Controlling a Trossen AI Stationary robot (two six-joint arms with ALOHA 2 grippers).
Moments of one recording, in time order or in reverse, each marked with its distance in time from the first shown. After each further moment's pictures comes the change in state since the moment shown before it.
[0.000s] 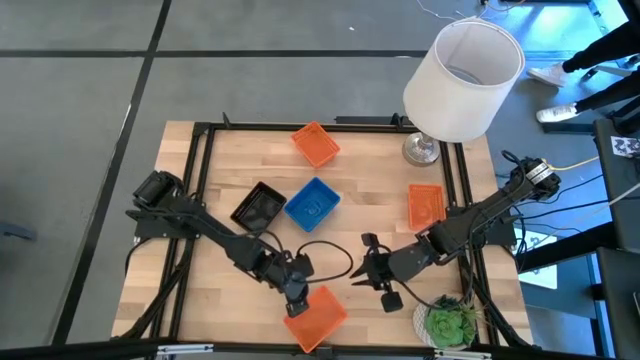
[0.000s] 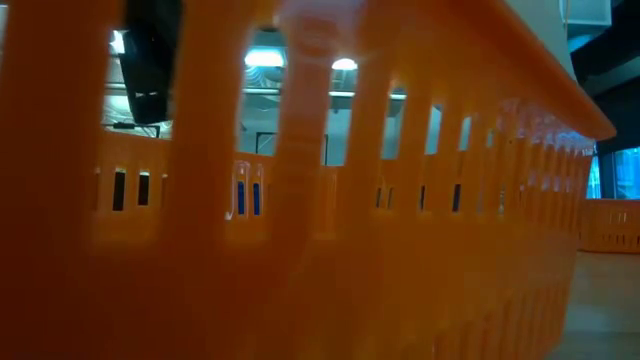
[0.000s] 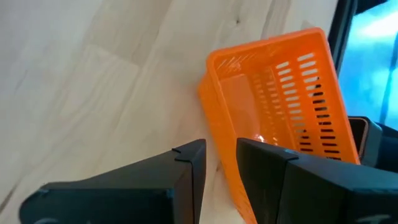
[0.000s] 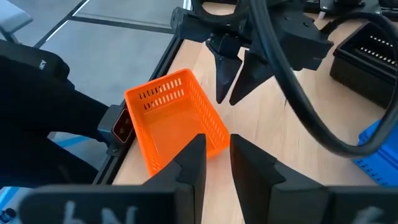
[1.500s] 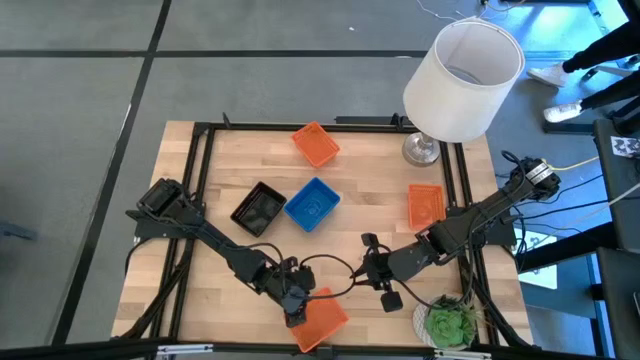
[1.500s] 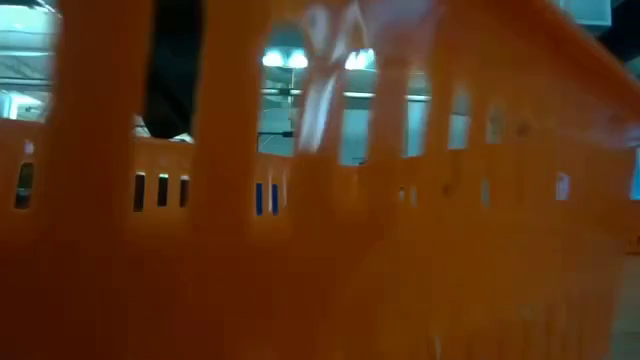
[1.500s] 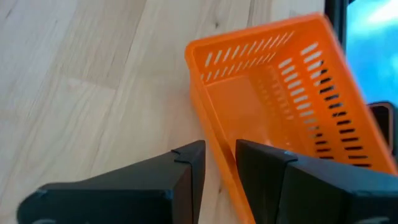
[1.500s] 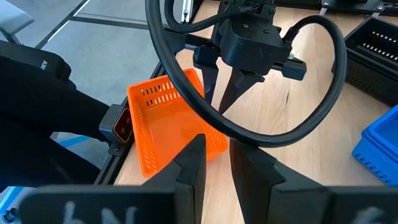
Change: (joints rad) left arm -0.058 0.076 0.001 0.107 -0.111 0.155; right arm 0.000 0.001 0.000 -0.004 -0.009 0.011
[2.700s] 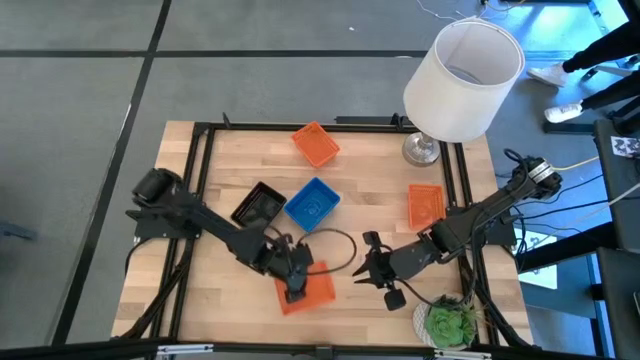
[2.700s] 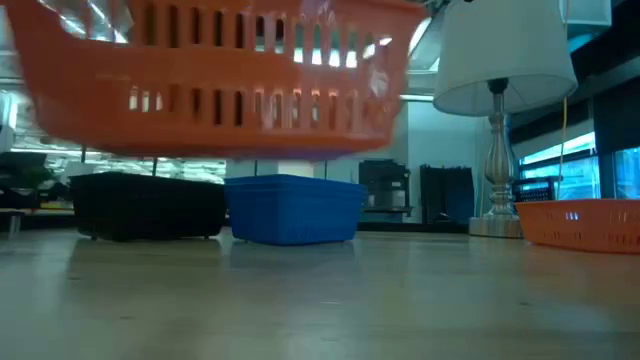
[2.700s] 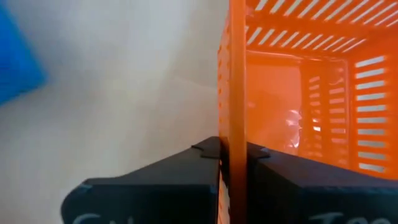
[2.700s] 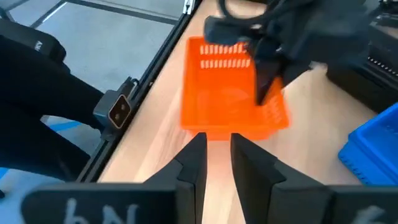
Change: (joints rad) left arm 0.103 -0.097 -0.001 -0.240 -0.026 0.056; right arm 0.000 -0.019 0.000 -0.041 0.007 -0.078
